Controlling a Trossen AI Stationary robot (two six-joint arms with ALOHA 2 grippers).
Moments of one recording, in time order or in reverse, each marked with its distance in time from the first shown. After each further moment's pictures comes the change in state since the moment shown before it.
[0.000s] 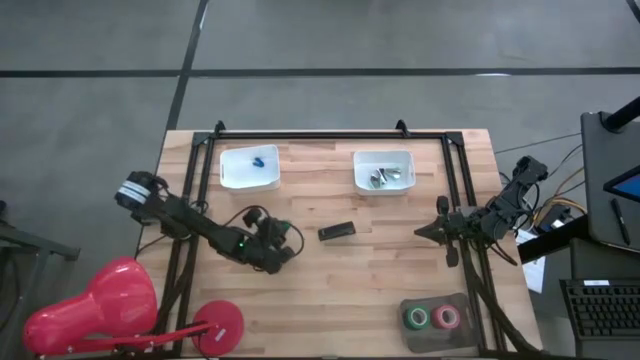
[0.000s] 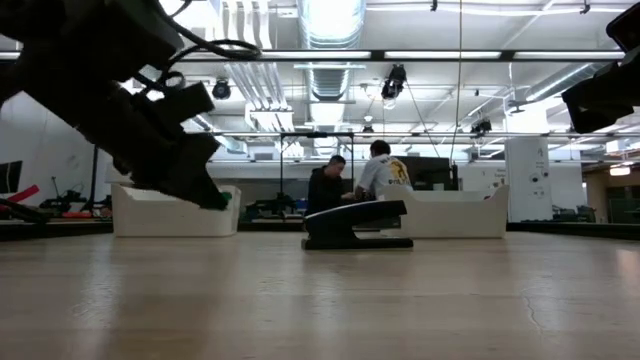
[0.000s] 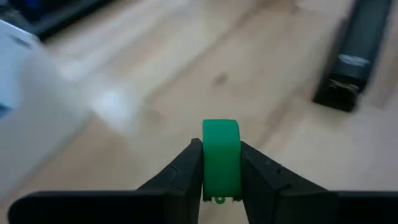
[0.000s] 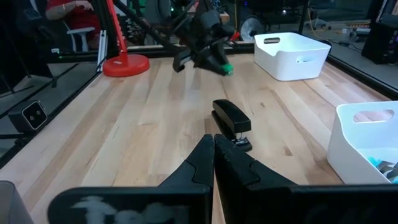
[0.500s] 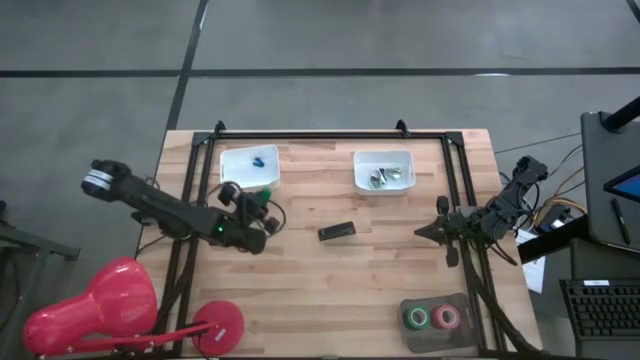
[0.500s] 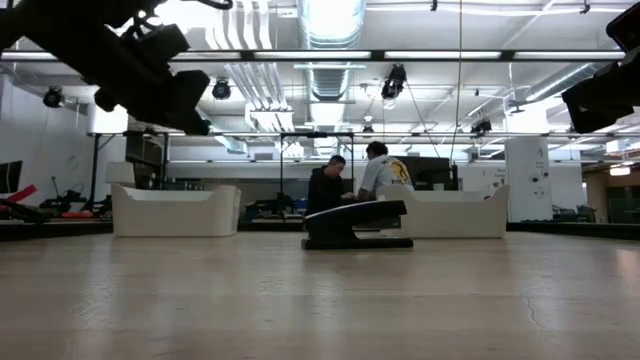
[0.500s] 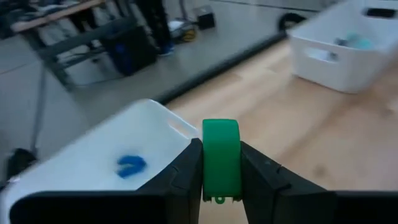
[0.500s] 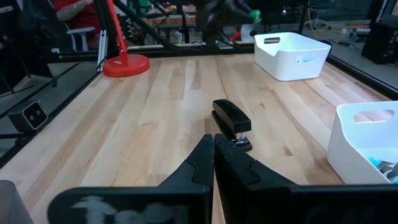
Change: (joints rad) left arm 0.074 -0.366 0.001 -0.339 -0.267 0.003; right arm 0.000 0.000 0.000 0.000 0.000 0.000
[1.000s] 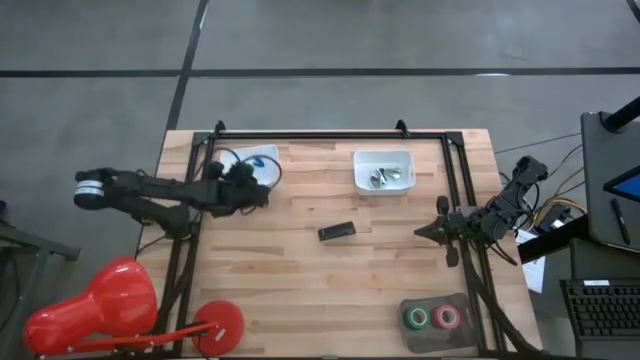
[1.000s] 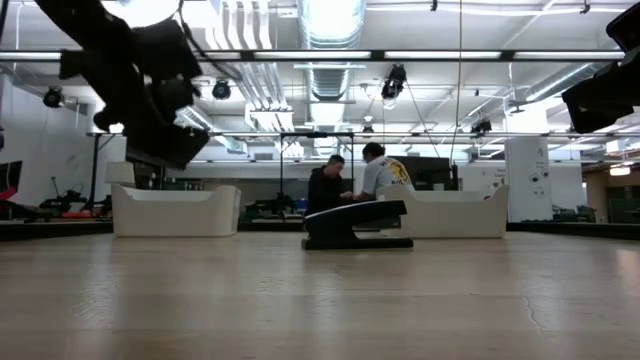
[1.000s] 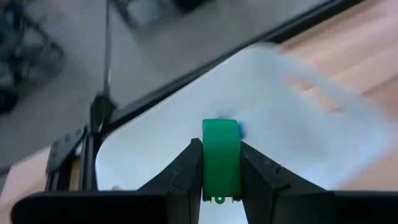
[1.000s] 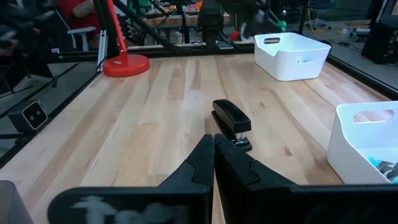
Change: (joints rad) left arm 0.437 -0.069 -0.058 -0.070 0.173 0.148; right arm 0.000 0.000 0.000 0.000 0.000 0.000
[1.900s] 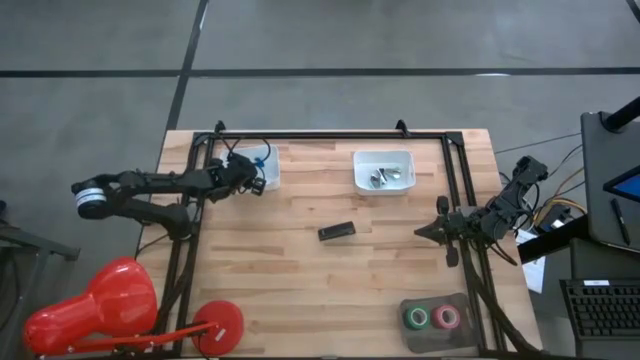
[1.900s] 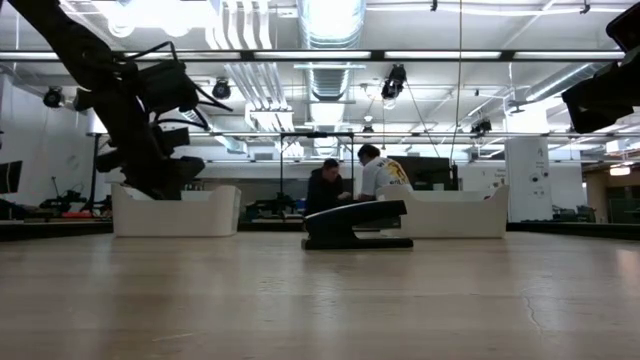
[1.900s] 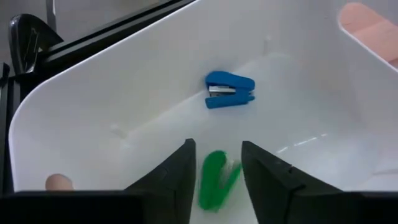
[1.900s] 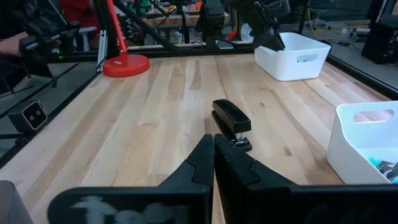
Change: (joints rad) left arm 0.346 0.001 -0.133 0.258 0.419 0.183; right arm 0.000 0.000 0.000 0.000 0.000 0.000
